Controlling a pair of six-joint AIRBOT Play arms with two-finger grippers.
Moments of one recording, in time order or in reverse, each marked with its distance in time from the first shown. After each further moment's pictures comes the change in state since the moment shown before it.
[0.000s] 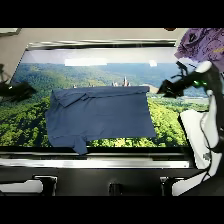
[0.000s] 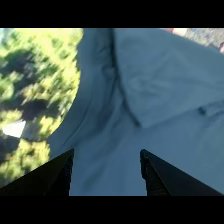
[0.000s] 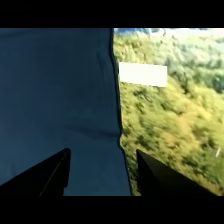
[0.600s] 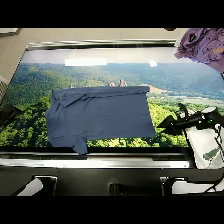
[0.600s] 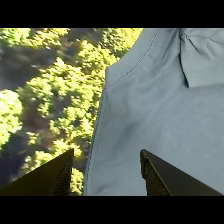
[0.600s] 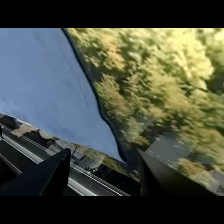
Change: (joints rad) left arm 0.188 0.373 -0.427 -0.005 0.074 0.026; right arm -0.191 0.192 -0.745 0.149 -0.074 -0.249
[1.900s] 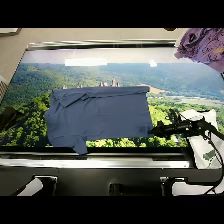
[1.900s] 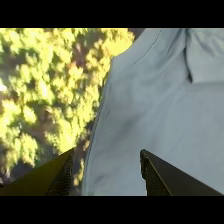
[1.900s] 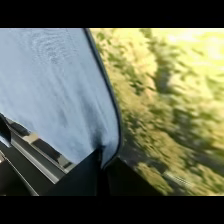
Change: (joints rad) left arm 0.026 0.014 -0.052 0.000 -0.038 -0.037; right arm 0.097 0.009 -0.195 0.138 -0.167 -0.099
